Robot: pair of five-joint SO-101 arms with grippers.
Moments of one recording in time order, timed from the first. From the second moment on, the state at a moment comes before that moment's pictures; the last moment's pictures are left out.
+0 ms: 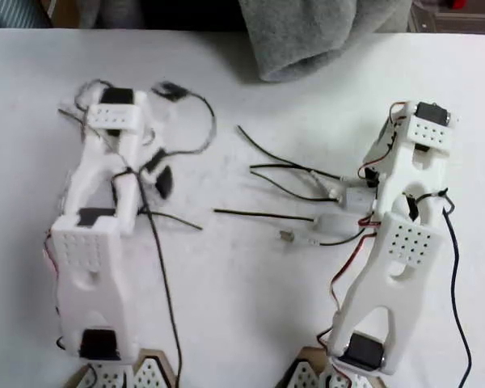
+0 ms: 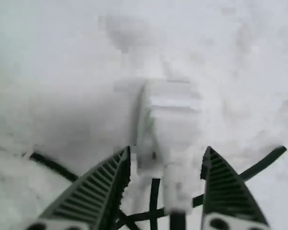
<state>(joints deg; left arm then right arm) -3.6 42.2 -26.5 91.5 -29.1 18.1 58.3 -49.3 97.2 -23.2</state>
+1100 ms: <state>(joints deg) 2.9 47.8 -51.7 74.1 -29.1 18.1 58.3 -49.3 97.2 -23.2</state>
